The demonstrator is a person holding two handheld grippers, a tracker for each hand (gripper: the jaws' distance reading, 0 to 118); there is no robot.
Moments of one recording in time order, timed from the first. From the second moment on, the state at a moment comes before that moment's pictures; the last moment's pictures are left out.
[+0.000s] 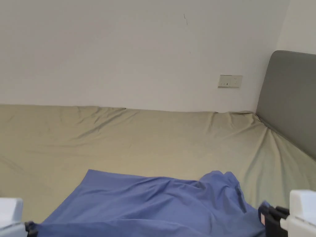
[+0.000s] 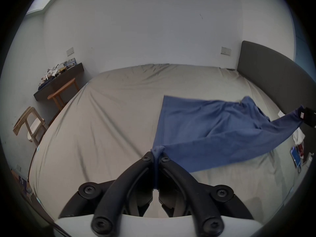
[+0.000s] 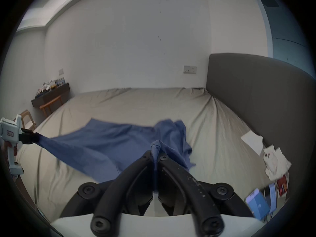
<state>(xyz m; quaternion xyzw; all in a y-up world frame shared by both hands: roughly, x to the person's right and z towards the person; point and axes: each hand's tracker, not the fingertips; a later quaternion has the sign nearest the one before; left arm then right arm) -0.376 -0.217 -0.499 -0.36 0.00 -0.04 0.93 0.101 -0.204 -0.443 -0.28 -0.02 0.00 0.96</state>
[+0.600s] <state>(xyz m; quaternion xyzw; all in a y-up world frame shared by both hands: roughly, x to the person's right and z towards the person) -0.410 -0.283 -0.349 -0.42 0.02 0.00 0.91 0.125 -0.274 -0.288 -0.34 -0.11 -0.06 0.93</state>
